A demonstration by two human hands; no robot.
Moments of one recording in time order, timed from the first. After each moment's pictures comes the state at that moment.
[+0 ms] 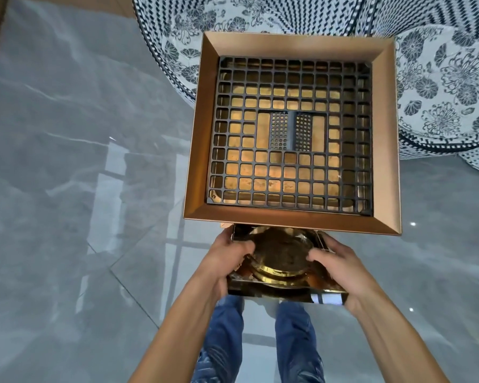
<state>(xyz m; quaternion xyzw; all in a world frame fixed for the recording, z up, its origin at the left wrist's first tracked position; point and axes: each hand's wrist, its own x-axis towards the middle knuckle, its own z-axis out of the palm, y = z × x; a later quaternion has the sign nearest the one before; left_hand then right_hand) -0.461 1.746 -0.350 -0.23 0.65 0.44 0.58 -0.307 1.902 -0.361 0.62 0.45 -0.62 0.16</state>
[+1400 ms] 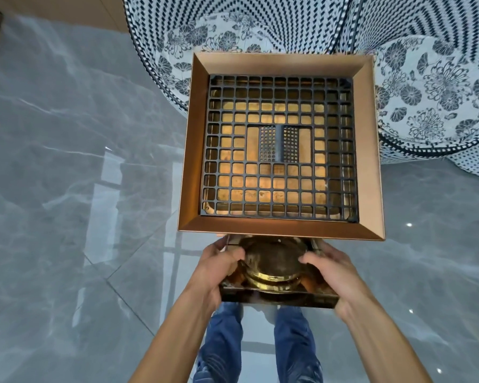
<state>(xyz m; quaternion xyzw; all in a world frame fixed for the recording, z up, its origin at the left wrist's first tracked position) -0.460 1.742 -0.344 -0.28 0.65 0.45 0.54 -0.306 1.898 -0.356 0.64 0.39 -0.65 0.08</state>
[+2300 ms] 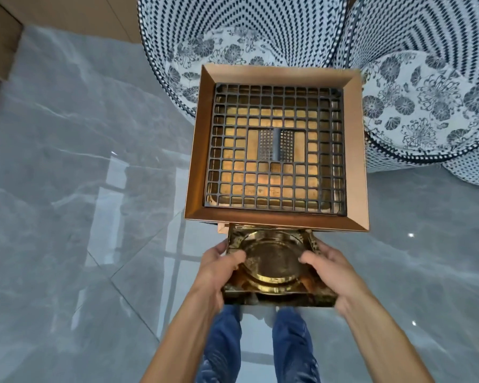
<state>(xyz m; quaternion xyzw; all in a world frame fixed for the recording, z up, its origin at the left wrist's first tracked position) -0.440 1.735 -0.333 -0.27 0.66 0.47 0.52 -0.298 1.898 -0.344 0.62 0.41 -0.66 0.11</state>
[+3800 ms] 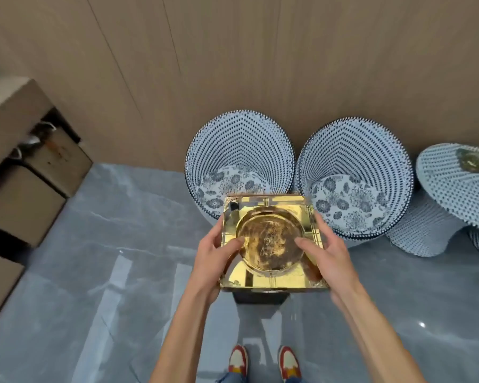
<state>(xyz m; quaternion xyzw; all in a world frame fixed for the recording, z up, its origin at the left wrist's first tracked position) -0.447 1.689 0.009 0.08 0.68 0.63 0.36 -0.294 1.850 0.014 0.39 0.63 -0.64 -0.20</state>
